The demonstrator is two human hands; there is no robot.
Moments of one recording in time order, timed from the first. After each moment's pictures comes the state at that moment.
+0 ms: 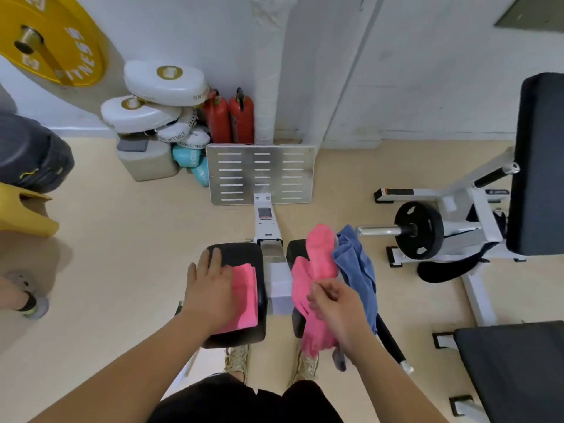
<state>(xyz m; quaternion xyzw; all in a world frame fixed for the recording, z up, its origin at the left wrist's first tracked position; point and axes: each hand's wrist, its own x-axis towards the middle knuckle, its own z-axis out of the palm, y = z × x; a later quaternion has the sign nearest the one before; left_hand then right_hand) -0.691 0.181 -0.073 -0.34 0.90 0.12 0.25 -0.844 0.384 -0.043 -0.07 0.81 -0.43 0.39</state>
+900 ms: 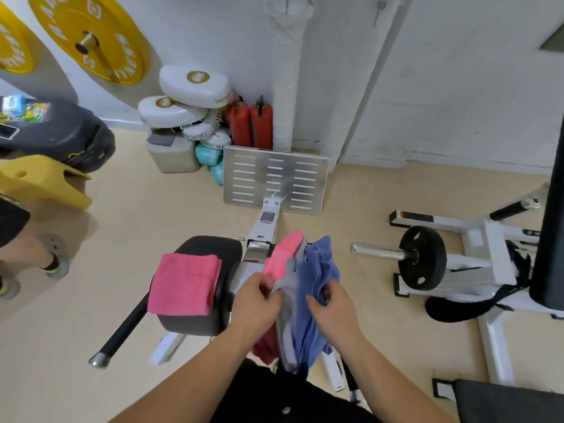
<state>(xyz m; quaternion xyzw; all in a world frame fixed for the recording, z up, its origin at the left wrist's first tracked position) -0.816 0.346 -0.084 -0.56 0.67 0.48 -0.06 -0.957 0.454 -0.078 -0.22 0.85 -0.27 0.39</state>
